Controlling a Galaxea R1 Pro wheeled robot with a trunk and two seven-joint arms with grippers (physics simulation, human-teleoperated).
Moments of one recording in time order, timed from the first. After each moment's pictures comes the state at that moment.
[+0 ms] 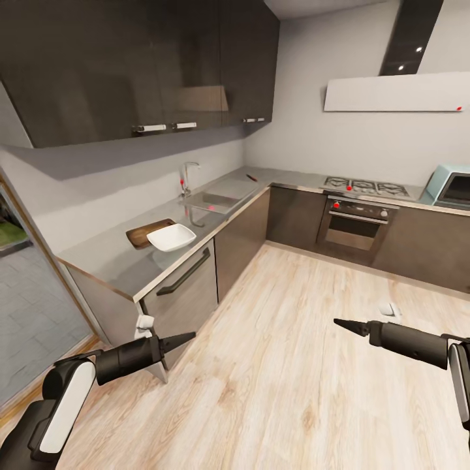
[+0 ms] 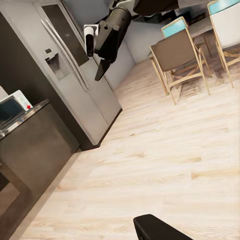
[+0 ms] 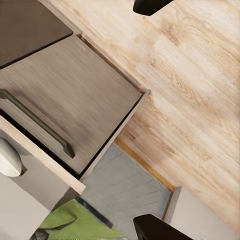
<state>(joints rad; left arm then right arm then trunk) -0.31 0.16 0.05 -1.53 0.61 0.93 -0.83 -0.42 -0.23 -0.47 -1.53 0.09 1.04 1.26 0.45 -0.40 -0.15</state>
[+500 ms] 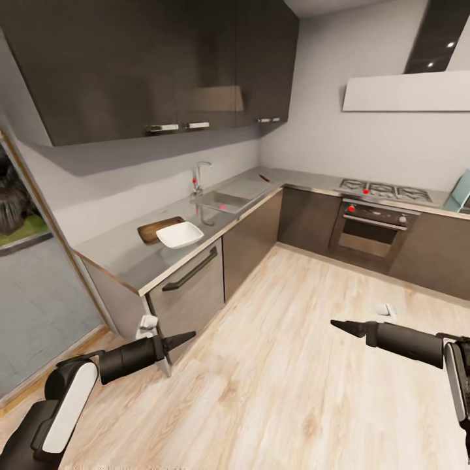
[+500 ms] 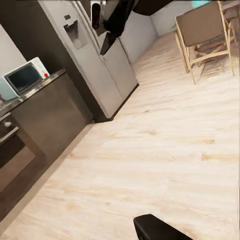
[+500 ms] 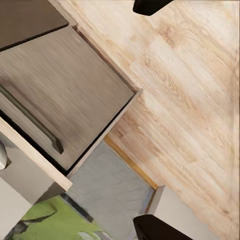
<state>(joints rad) -0.31 0.15 0.06 -1.51 0.62 0.92 -0.72 -0.42 -0.23 -0.44 -1.54 0.11 1.03 1.26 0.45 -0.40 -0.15</state>
